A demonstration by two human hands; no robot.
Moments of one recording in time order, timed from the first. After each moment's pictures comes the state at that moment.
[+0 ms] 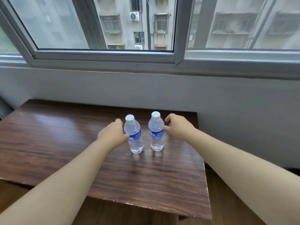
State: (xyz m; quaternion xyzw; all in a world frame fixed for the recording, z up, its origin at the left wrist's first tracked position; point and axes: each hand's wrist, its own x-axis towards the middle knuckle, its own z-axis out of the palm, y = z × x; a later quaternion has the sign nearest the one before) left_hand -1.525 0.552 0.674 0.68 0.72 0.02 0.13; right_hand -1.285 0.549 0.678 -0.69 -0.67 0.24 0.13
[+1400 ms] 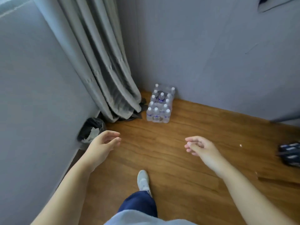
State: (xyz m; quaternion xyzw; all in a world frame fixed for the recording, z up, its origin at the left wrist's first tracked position) left_hand -0.595 0.199 0.566 0.80 0.18 -0.16 0.56; right_hand -0.599 -0.127 0.561 -0.79 0.16 0.20 0.55
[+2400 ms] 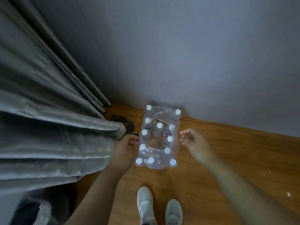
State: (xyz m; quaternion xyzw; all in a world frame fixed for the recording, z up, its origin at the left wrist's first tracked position) left_hand -0.038 0.075 0.255 0.84 0.13 -0.21 0.48; right_hand -0.034 -0.159 0.257 -0.83 0.20 0.19 0.48
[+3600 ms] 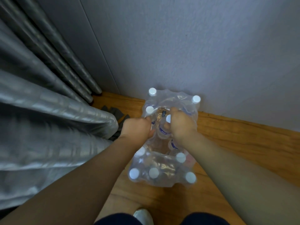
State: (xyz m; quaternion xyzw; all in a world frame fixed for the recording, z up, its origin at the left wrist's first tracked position) left_hand 0.057 0.044 0.014 0.97 -0.20 -0.14 -0.08; right_hand 0.069 -0.106 0.017 -0.96 0.06 0.21 0.16
